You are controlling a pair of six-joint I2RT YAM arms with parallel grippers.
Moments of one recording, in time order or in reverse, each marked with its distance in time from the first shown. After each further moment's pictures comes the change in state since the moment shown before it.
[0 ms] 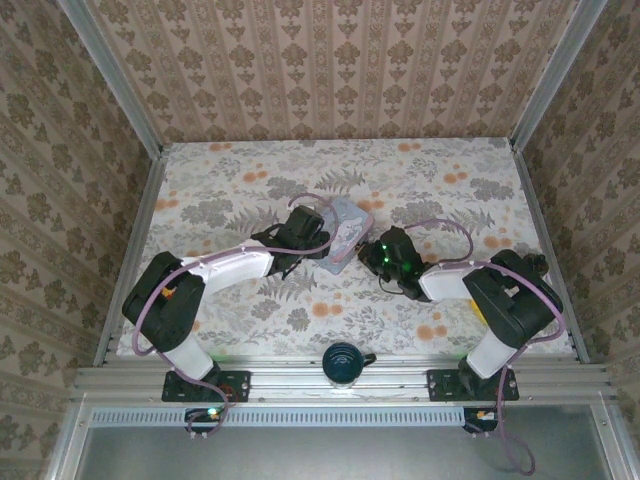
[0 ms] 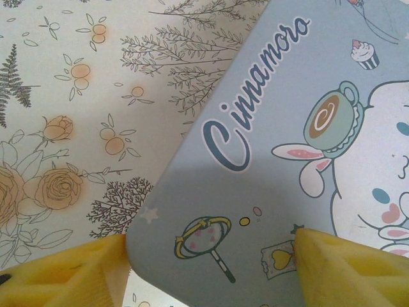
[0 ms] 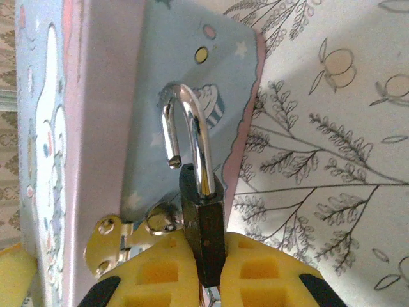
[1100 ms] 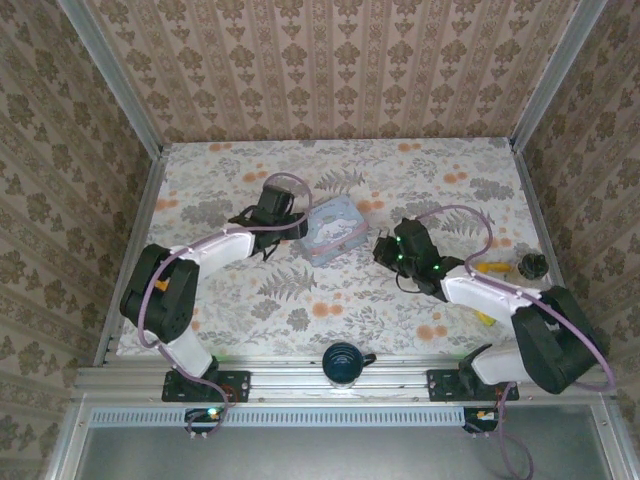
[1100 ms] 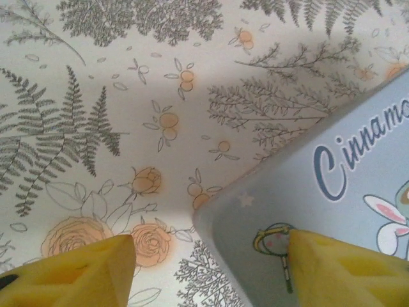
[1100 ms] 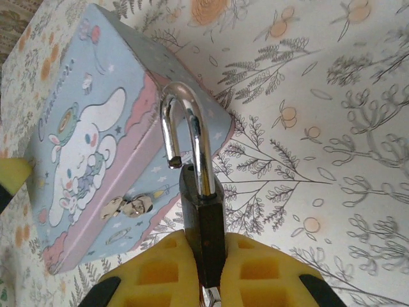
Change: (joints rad) left arm 0.223 0.032 0.055 -0.004 0.147 0.079; right arm -0.043 -0.320 0.051 -0.436 0.043 -0.251
